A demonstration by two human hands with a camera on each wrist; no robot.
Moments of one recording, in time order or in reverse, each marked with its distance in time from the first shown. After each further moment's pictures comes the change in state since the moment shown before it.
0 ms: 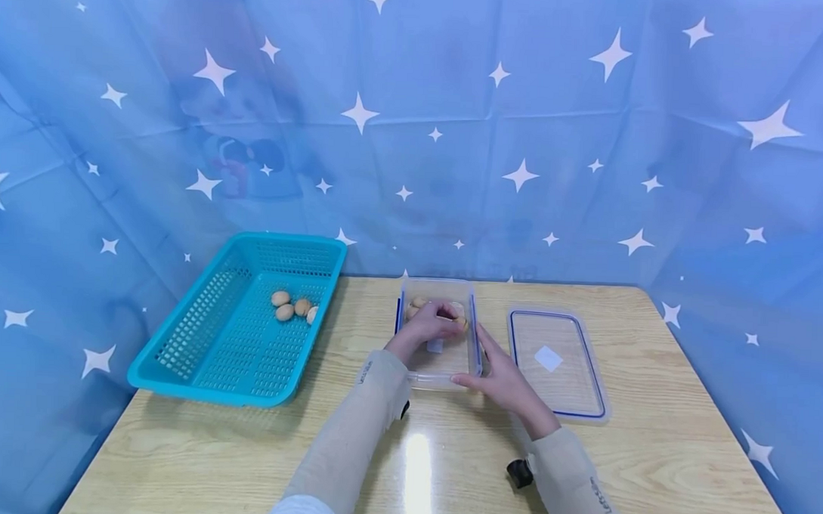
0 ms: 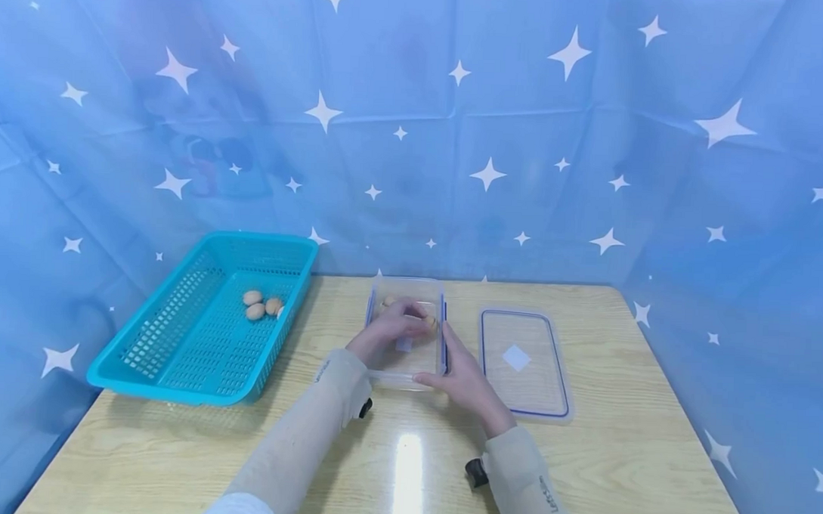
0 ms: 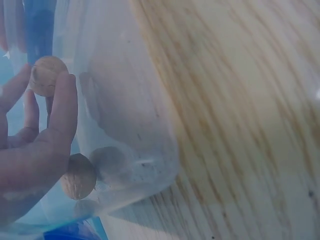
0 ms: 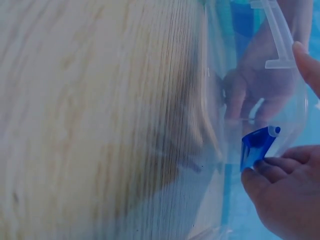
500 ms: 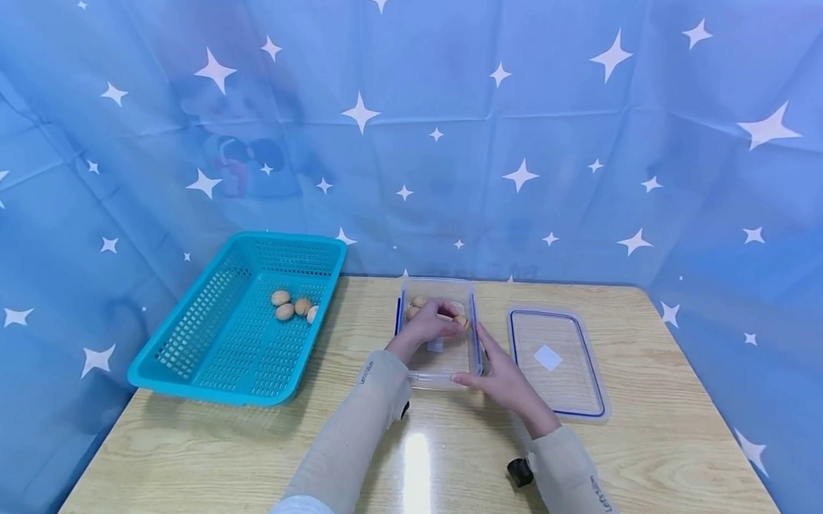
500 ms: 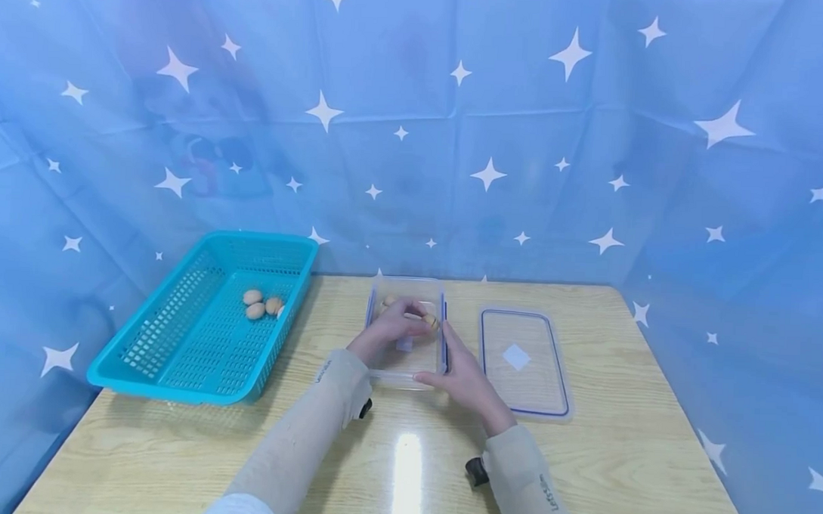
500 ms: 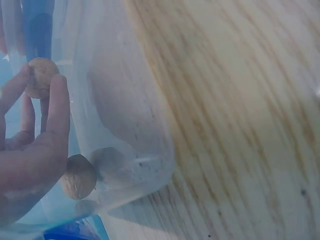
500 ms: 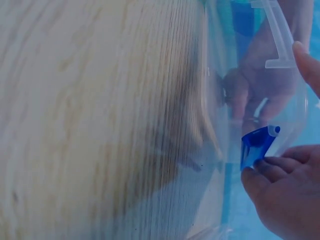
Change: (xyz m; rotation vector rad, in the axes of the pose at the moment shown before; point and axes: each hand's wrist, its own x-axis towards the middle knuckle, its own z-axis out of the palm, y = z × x) left_hand 0.000 -0.001 0.001 0.111 0.021 0.038; right_hand -0.001 -0.003 -0.001 0.009 -0.010 0.016
